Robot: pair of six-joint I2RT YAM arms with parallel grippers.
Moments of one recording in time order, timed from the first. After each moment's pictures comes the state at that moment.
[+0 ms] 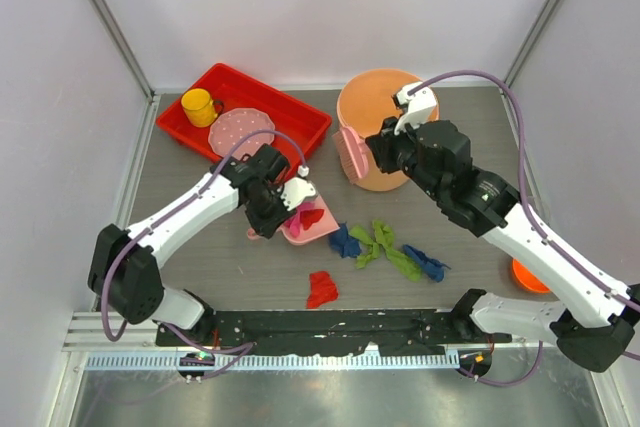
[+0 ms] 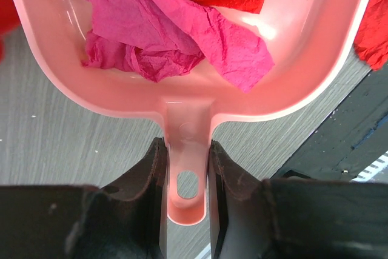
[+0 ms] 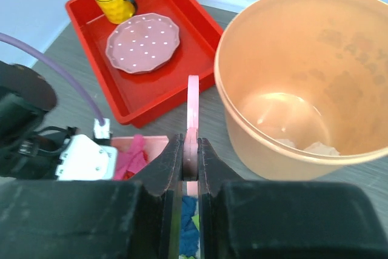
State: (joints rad) left arm -0.61 1.45 1.12 -1.00 0.18 0.47; right arm 0.78 1.10 1.27 -0.40 0.27 0.22
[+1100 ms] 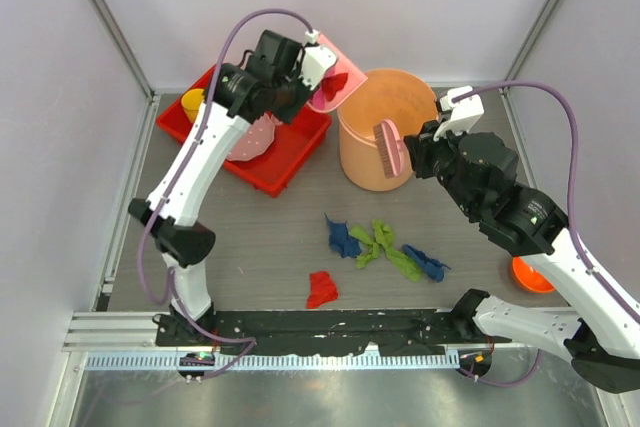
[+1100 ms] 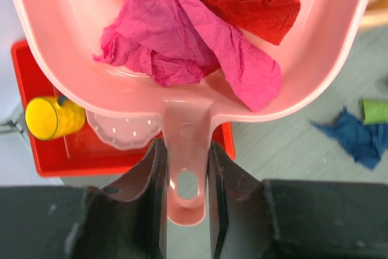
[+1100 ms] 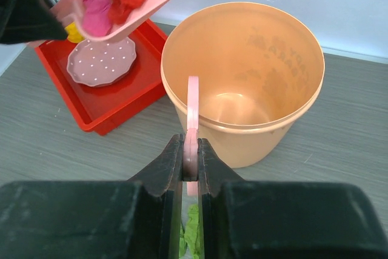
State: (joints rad) left arm -0.61 1.82 2.28 -1.23 -0.11 0.31; right arm 0.78 0.94 1.32 -0.56 0.44 0.16
